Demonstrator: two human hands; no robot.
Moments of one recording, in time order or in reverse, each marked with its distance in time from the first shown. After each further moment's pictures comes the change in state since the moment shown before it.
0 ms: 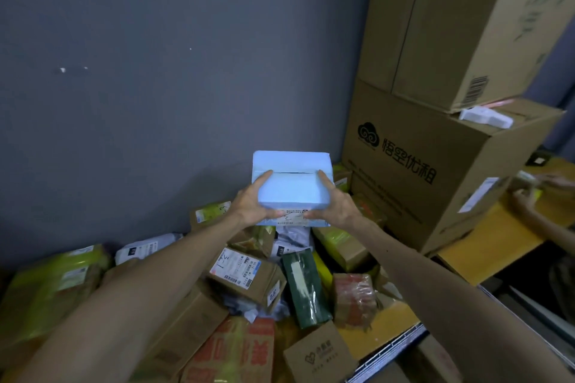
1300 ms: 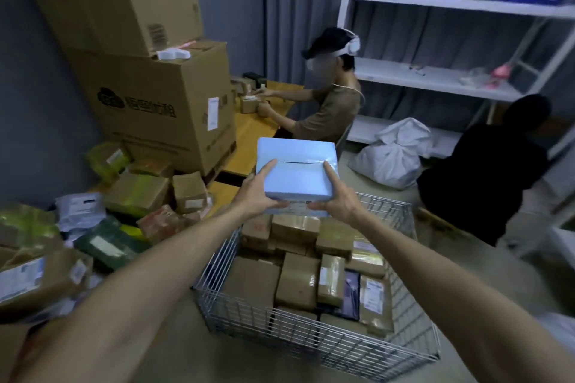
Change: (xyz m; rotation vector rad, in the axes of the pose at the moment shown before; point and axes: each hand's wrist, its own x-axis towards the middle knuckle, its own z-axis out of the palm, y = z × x) left_hand -0.284 0.204 0.322 0.130 -0.672 0.602; right_hand -0.543 0.142 -0.095 0.056 0.635 0.598
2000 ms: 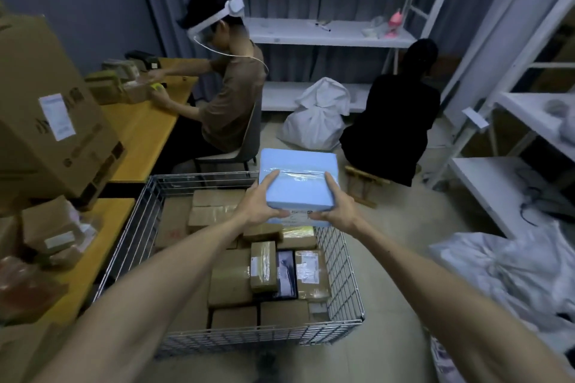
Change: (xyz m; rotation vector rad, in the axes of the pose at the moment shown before) left_hand 0.089 0.114 0.238 0.063 -0.307 0.174; right_hand -0.061 0.222 -0.125 0.134 0.189 0.333
